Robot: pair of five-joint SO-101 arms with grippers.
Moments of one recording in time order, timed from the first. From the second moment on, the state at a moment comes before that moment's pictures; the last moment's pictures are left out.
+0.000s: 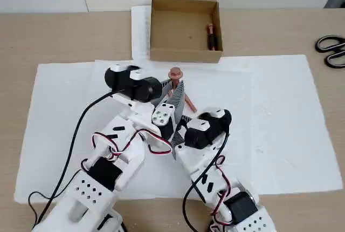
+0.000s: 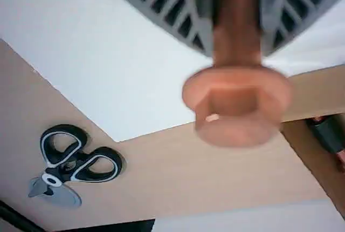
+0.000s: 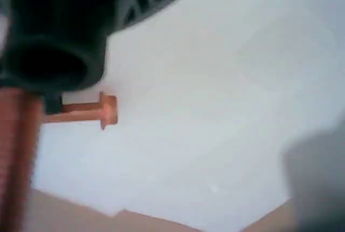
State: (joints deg) left arm 29.7 -56.2 64.5 14.7 19.5; right arm -34.5 -102.8 96.0 29.8 -9.4
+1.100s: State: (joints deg) left arm 29.8 -56.7 64.5 17.8 19.3; right arm -34.6 -102.8 96.0 29.8 -9.4
